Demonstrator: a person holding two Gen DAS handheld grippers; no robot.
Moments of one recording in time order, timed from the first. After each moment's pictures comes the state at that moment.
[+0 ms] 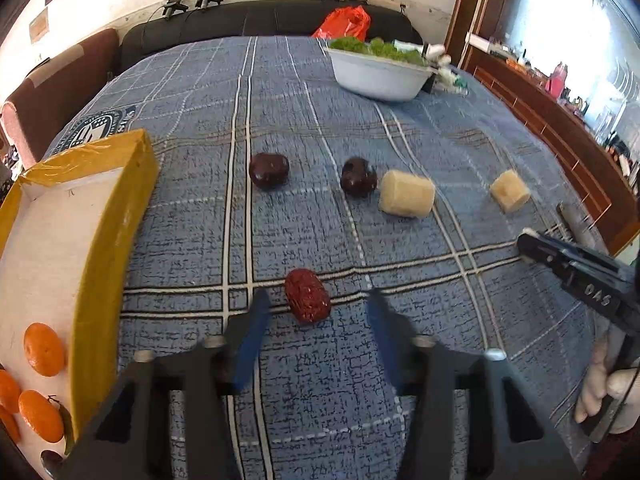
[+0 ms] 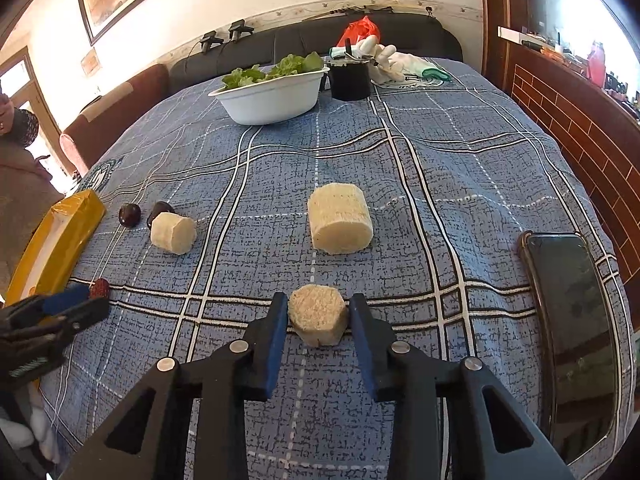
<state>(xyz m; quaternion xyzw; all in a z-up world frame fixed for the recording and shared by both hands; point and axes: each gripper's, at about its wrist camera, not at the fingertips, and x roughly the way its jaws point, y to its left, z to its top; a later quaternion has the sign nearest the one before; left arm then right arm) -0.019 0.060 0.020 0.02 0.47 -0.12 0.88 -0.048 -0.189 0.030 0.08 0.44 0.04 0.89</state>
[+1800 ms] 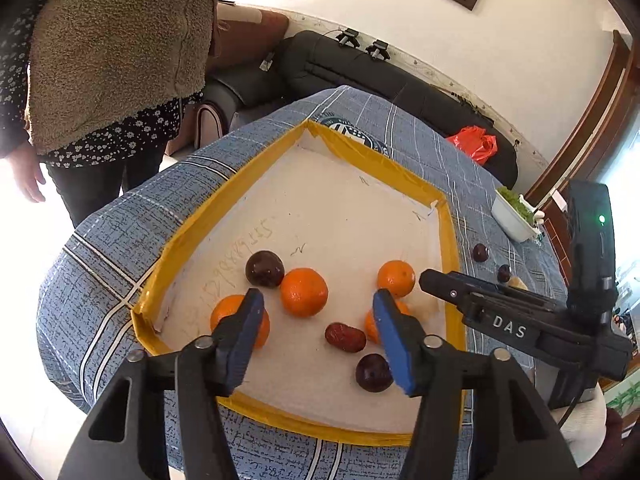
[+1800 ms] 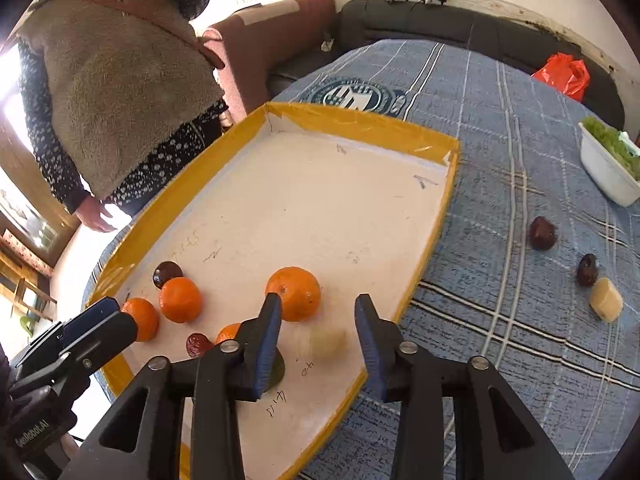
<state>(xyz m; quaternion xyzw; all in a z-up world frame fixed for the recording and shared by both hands) -0.147 0.328 0.071 -0.20 0.37 0.04 0.90 -0.058 0.137 0.077 -0.03 0.47 0.27 0.84</state>
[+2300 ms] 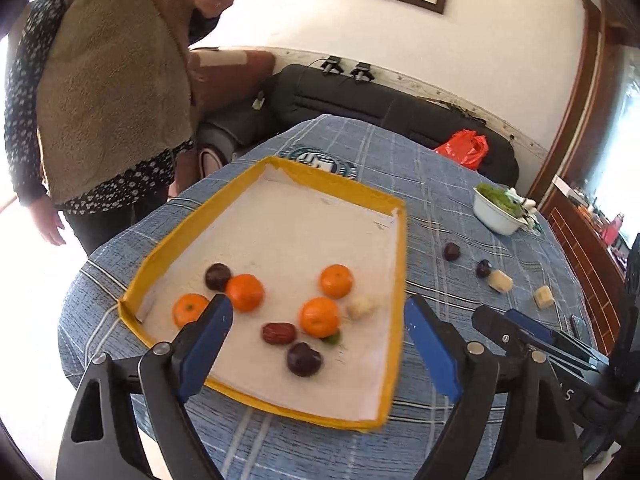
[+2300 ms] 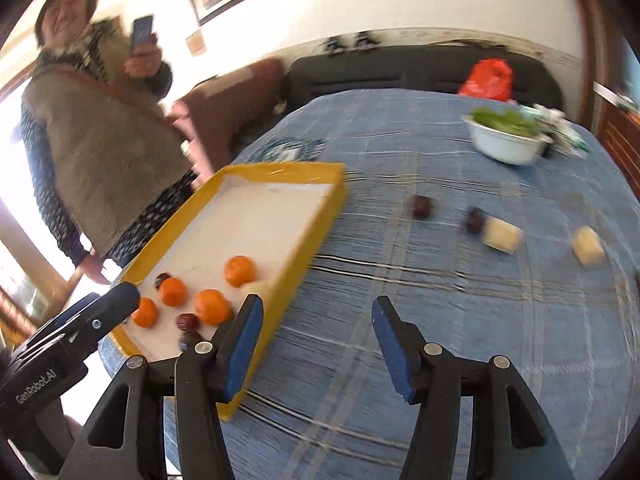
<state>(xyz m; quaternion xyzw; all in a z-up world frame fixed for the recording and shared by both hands) -0.173 0.245 0.108 -0.12 0.33 0.06 0.93 -0.133 0.025 0.111 0.06 0.39 0.19 0.90</state>
